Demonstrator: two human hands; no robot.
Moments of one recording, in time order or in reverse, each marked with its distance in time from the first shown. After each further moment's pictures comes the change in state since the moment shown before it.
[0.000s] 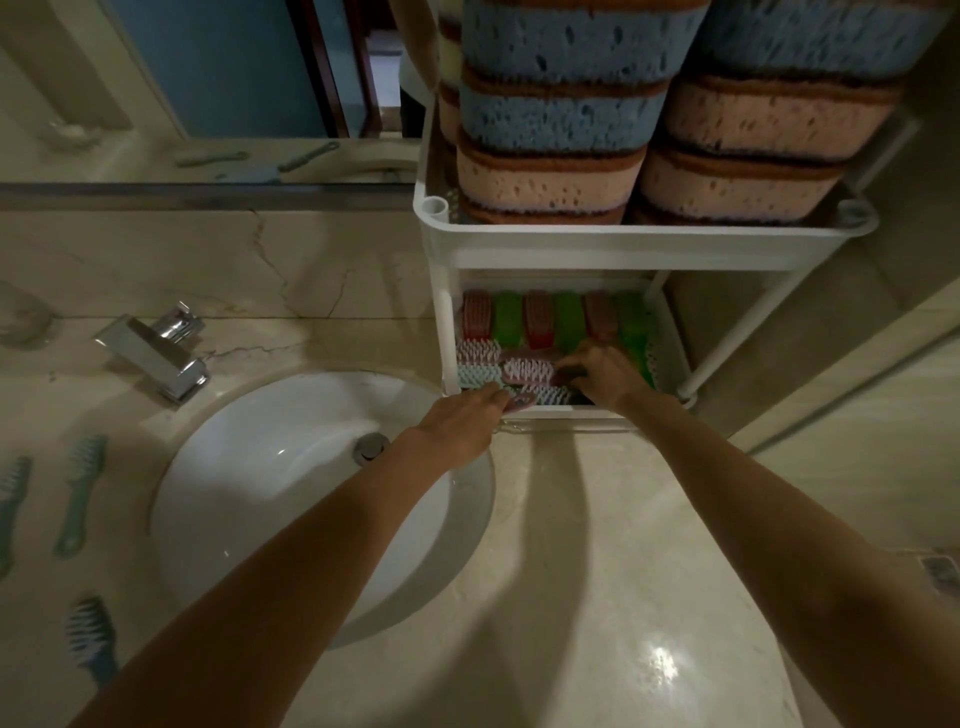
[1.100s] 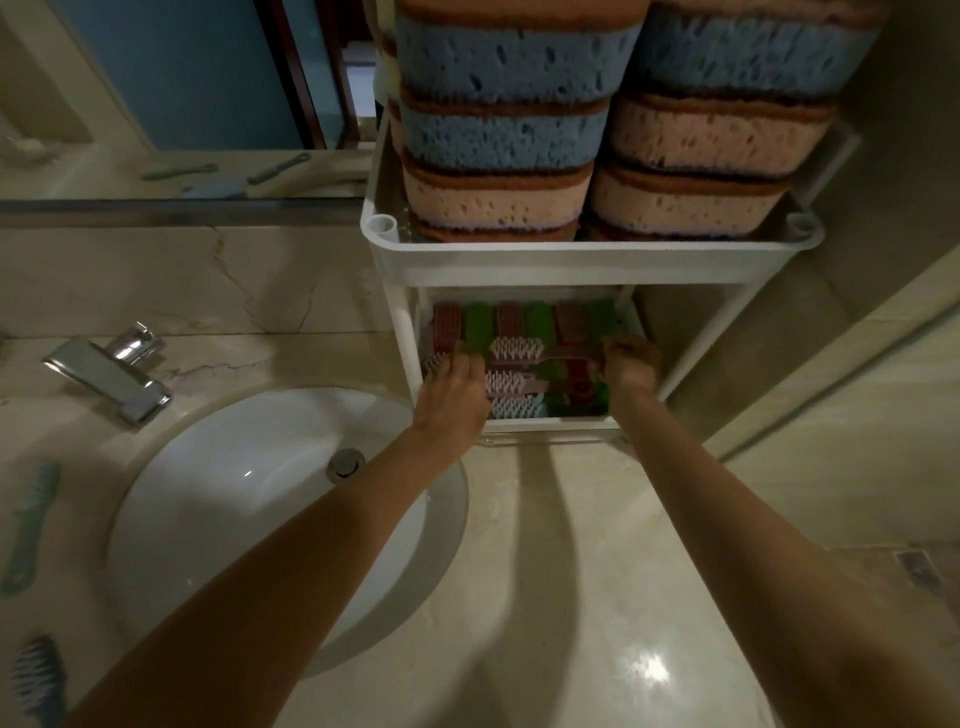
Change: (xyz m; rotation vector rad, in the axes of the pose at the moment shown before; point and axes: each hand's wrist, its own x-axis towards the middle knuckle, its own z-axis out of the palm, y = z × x) left_hand 0.038 0.016 -0.002 -0.014 0.275 -0.200; right_hand 0.002 0.025 -0.016 1.119 0.451 0.745
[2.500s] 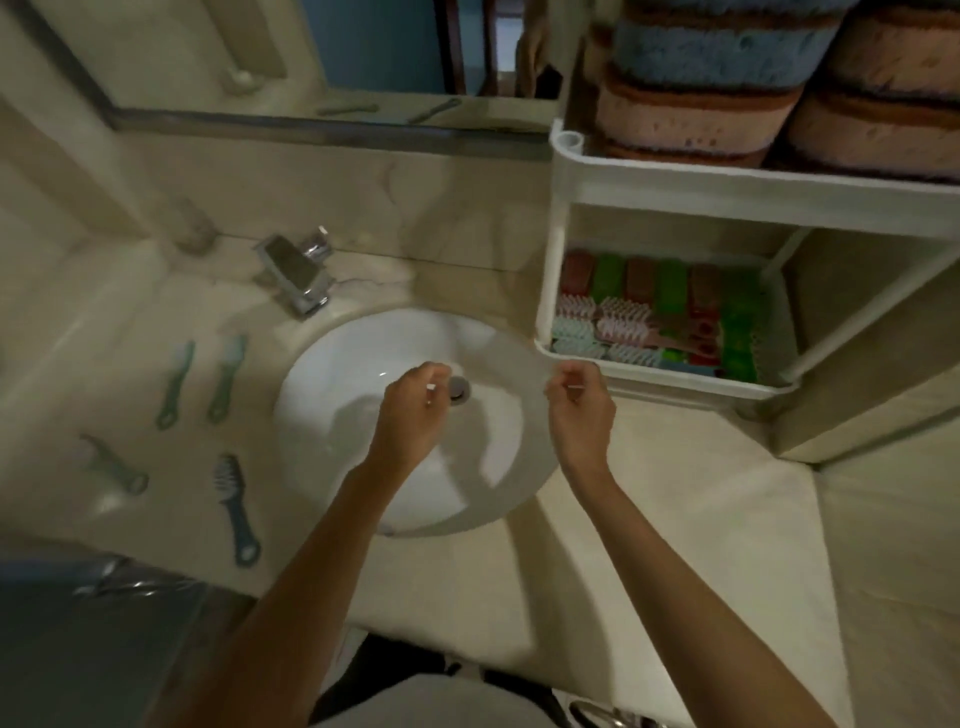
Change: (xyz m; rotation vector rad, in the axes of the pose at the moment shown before) left_hand -0.159 -0.094 -0.021 -0.658 0.243 -0.536; right_hand -0.183 0.060 0.089 -0.186 -0.220 -0.378
